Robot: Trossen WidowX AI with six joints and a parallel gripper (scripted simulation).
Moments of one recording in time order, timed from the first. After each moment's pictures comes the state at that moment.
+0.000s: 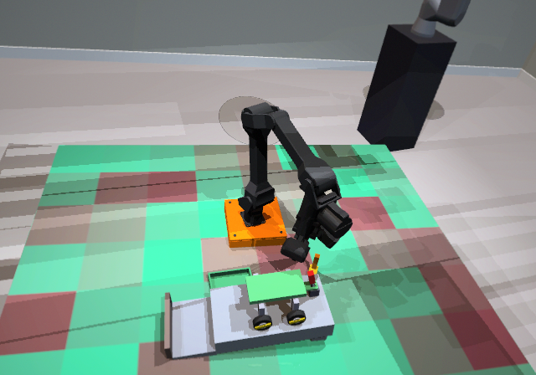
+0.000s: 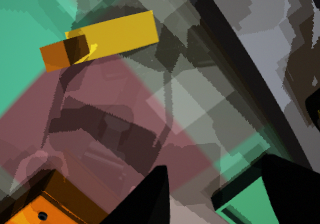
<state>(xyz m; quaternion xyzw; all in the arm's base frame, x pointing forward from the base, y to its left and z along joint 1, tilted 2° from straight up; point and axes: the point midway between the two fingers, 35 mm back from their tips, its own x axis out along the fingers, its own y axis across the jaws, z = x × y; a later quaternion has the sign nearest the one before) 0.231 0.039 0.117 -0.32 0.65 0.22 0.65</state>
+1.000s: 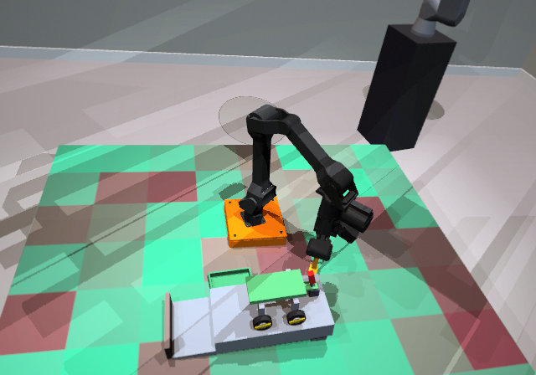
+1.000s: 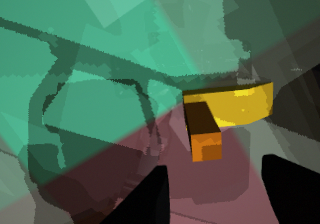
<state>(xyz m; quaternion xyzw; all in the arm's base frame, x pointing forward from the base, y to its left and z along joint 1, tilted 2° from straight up) 0.215 0.118 0.084 -0.32 0.63 0.29 0.65</state>
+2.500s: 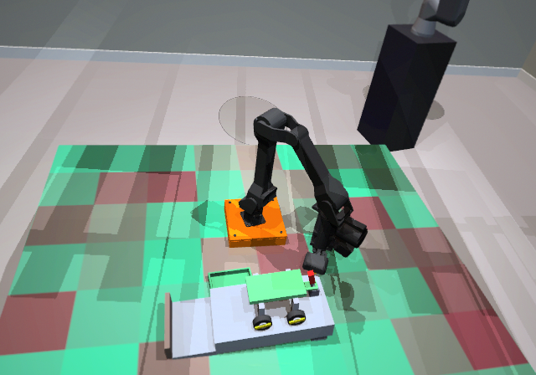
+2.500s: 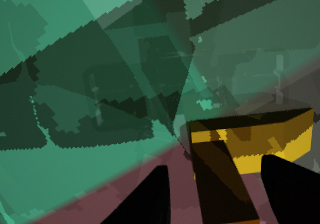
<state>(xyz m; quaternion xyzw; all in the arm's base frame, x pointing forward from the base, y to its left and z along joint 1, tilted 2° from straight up) 0.217 0.118 0.028 -0.32 0.63 0.29 0.65</state>
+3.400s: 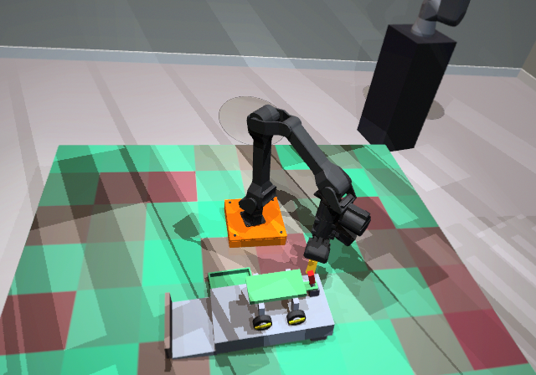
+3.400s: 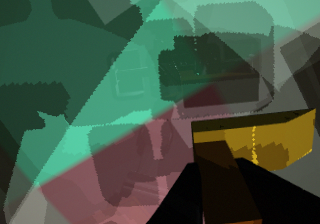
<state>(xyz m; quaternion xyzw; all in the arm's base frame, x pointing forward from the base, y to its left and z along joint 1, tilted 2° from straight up) 0.211 0.115 0.071 -0.32 0.63 0.29 0.64</state>
